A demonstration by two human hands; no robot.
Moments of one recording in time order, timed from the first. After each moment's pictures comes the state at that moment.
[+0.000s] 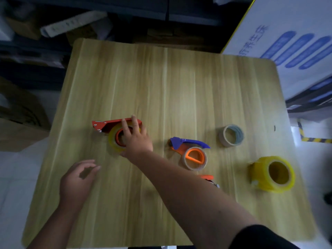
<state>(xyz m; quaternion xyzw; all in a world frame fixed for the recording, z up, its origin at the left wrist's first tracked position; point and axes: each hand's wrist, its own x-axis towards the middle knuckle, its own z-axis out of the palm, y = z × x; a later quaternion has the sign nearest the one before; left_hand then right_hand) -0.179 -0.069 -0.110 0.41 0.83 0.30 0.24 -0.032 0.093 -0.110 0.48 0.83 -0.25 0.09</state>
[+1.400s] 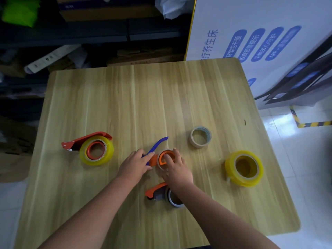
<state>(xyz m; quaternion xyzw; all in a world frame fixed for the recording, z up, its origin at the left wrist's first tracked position) 0.030 0.069 -0.093 0.73 0.64 -0.09 0.21 0.206 0.061 -0.094 0.62 0.72 -0.31 0.05</state>
